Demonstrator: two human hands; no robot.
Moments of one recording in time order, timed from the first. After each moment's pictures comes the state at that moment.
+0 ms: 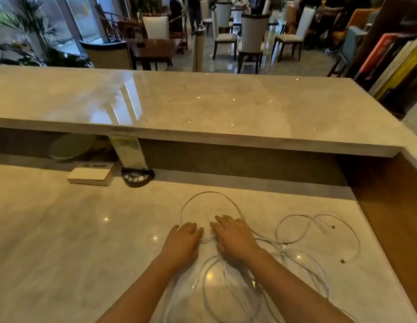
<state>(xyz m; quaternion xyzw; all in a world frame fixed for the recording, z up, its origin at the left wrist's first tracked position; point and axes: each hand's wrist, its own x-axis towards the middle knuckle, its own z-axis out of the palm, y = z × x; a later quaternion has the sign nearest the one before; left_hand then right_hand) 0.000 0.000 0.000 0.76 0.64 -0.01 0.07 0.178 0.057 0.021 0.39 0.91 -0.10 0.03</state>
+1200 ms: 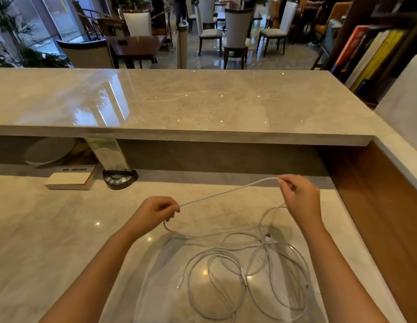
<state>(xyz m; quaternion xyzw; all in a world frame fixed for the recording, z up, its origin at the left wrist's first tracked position) -0.017 0.028 0.103 0.61 0.66 0.27 0.35 0.311 0.105 0.109 0.60 0.68 -0.12 -0.41</state>
